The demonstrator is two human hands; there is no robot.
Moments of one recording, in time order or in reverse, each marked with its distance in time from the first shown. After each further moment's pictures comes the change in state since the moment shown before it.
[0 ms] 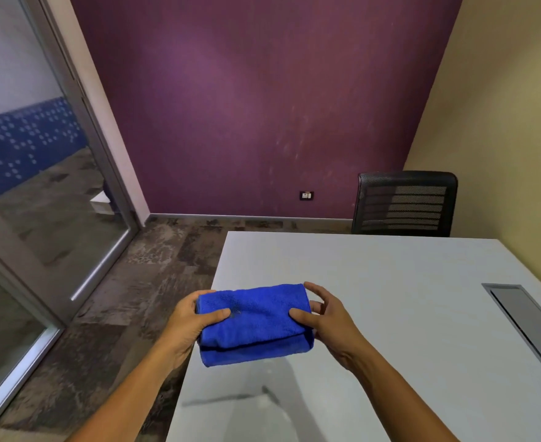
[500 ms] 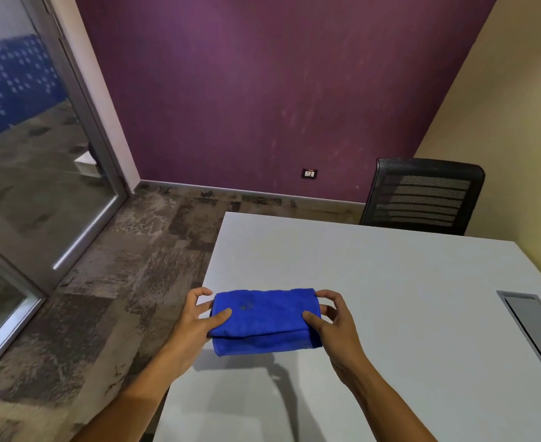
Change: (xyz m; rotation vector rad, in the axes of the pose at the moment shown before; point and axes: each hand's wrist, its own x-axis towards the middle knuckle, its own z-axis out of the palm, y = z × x) left_hand 0.074 -0.055 0.001 -0.152 0.004 -0.136; right_hand 0.069 0.040 0.001 -0.054 0.247 0.017
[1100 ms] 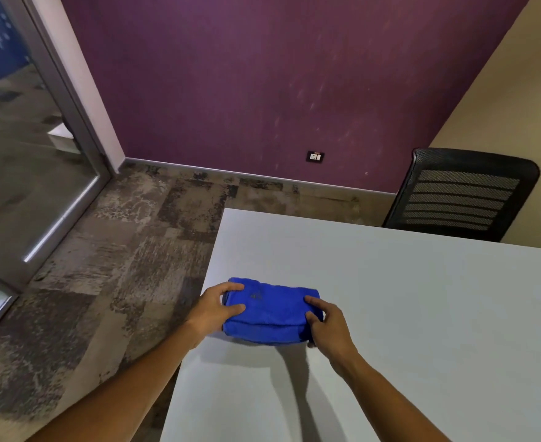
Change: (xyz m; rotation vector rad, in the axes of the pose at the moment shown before) left_hand 0.189 -0.005 -0.008 0.403 -0.127 -0.054; right_hand 0.166 0.039 0.057 -0.337 0.047 0.114
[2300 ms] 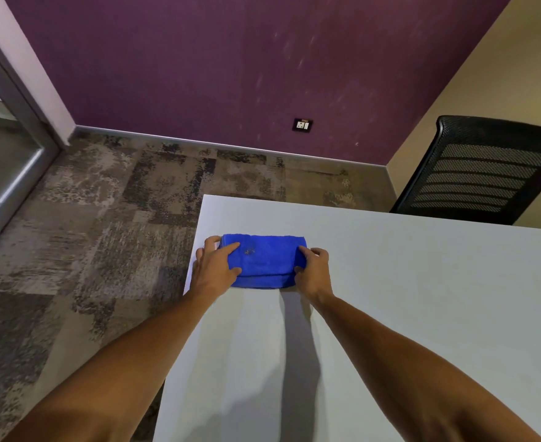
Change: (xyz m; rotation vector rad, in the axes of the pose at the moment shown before) left_hand 0.194 -0.024 0.002 0.709 0.165 0.179; right_hand 0.191 -0.010 0.055 -0.186 0.134 -0.020
